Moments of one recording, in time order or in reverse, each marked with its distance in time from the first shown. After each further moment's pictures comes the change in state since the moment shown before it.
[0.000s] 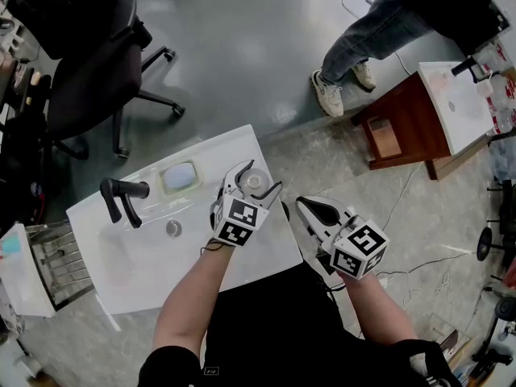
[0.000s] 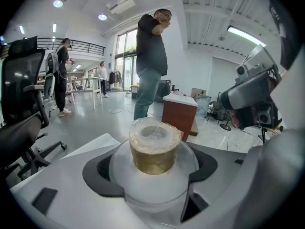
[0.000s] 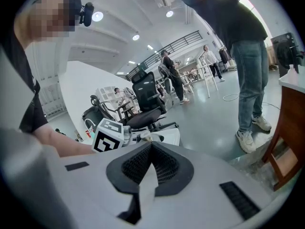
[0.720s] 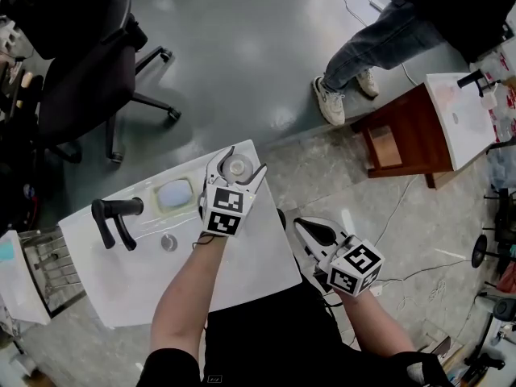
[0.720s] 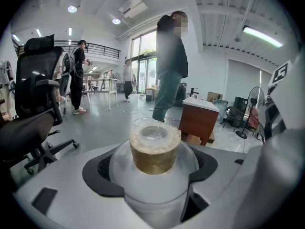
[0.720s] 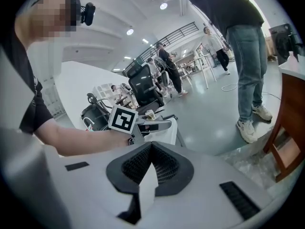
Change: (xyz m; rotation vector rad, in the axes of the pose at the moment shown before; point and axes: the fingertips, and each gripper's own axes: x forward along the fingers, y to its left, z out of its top) left arm 0.032 0.095 0.013 -0.107 -0.040 0.144; right arm 0.027 -0.021 -0.025 0.056 0.074 0.005
